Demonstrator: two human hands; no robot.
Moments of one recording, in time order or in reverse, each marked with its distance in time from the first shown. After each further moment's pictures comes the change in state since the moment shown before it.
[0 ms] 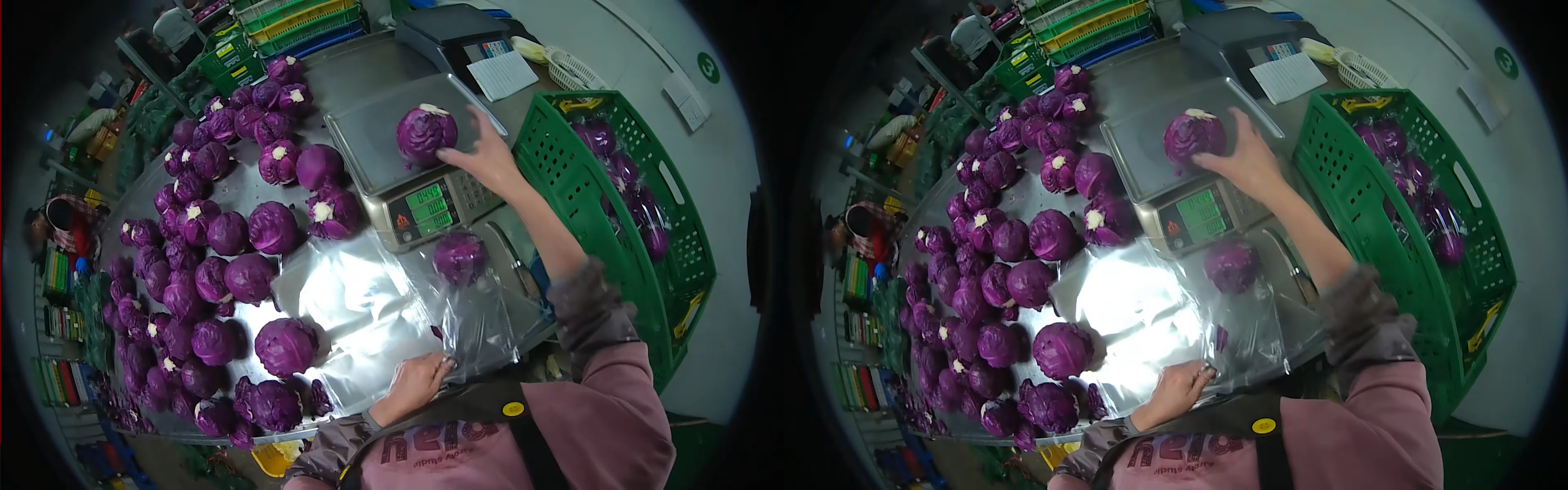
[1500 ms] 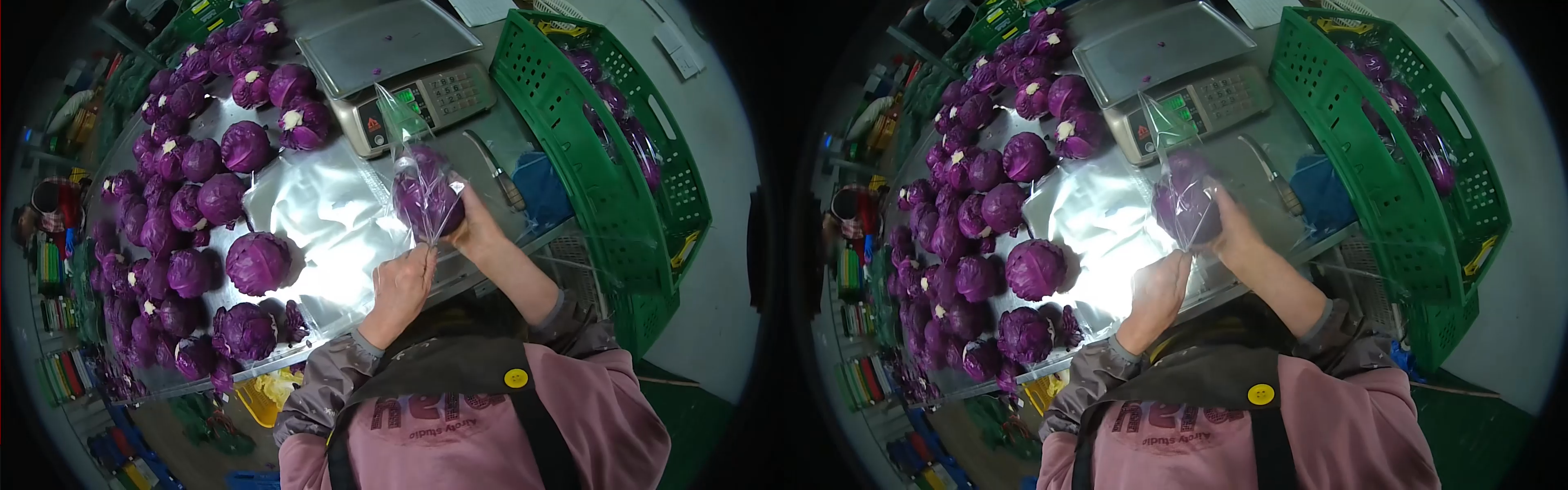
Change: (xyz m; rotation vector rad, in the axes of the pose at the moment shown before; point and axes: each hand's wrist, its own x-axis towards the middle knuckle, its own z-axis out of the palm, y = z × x) left_hand -0.001 0.017 0.024 0.282 0.298 0.119; right_hand -0.222 -0.036 0.007 1.432 -0.124 1.219
